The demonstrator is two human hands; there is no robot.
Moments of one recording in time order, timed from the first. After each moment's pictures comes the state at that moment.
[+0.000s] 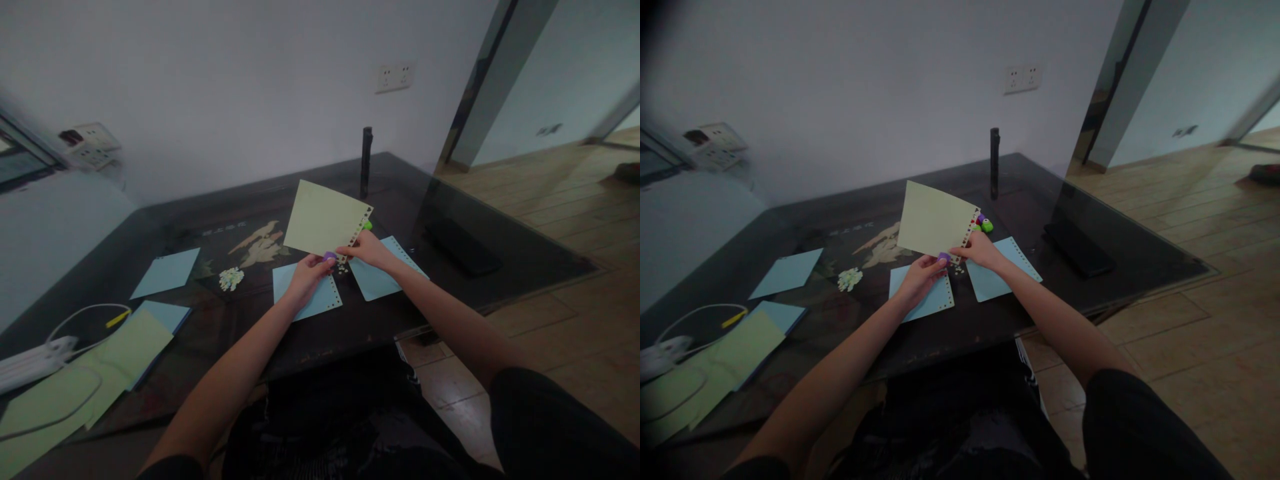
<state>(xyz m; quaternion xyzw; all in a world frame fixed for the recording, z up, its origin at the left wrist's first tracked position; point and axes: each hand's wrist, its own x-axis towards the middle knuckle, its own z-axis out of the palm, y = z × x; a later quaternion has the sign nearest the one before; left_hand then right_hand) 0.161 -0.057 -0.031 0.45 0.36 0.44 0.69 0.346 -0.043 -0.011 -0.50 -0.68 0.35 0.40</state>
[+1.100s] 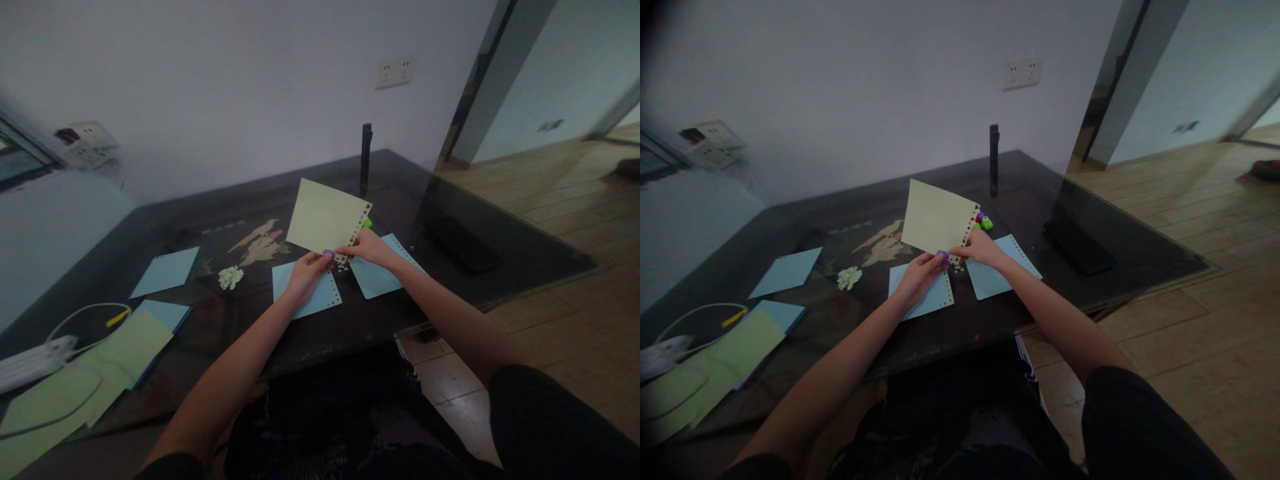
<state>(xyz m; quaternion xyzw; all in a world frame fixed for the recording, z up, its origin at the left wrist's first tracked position) 0.160 -0.055 -0.032 0.43 0.33 0.46 0.70 0.349 -0.046 -0.006 -0.50 -0.71 0.35 0.35</state>
